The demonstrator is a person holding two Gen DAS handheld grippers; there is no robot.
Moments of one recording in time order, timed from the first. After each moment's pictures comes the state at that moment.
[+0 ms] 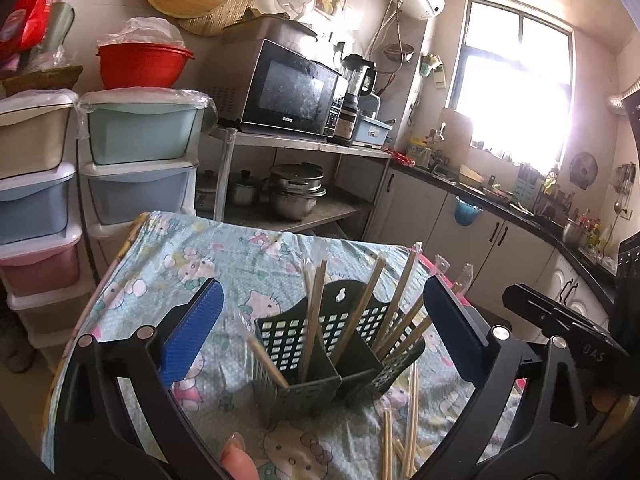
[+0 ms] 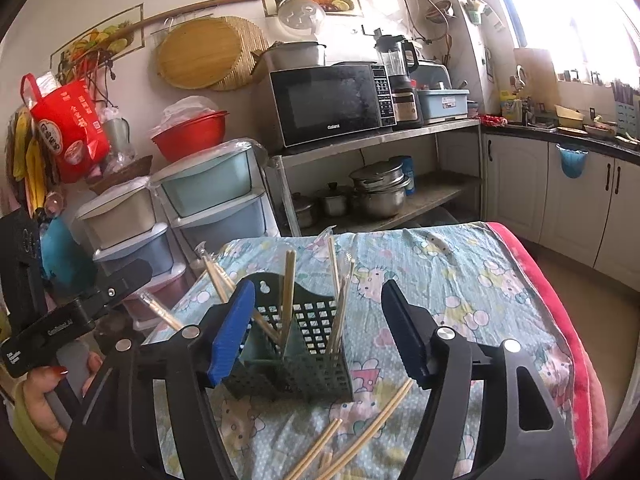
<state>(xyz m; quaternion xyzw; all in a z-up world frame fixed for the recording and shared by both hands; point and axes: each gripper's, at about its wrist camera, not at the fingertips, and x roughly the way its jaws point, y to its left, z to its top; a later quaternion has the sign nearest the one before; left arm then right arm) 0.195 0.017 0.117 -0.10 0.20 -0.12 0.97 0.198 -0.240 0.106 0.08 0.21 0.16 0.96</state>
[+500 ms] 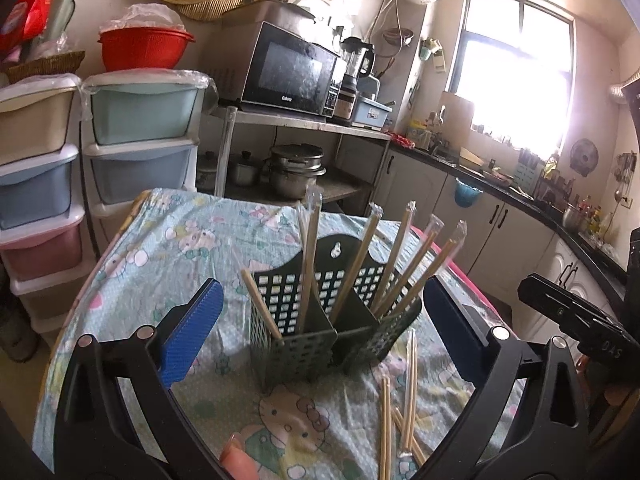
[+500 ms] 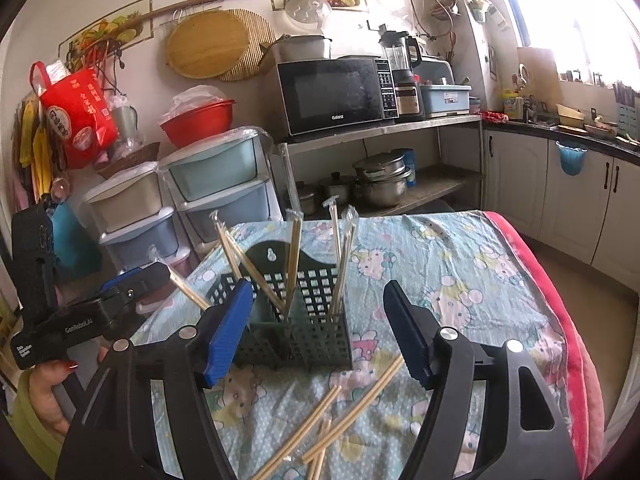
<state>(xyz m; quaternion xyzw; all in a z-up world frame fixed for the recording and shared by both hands) 0.173 0.009 0.095 -0.09 0.23 -0.13 0.96 0.164 -0.244 0.093 0.07 0.22 0.17 0.96</state>
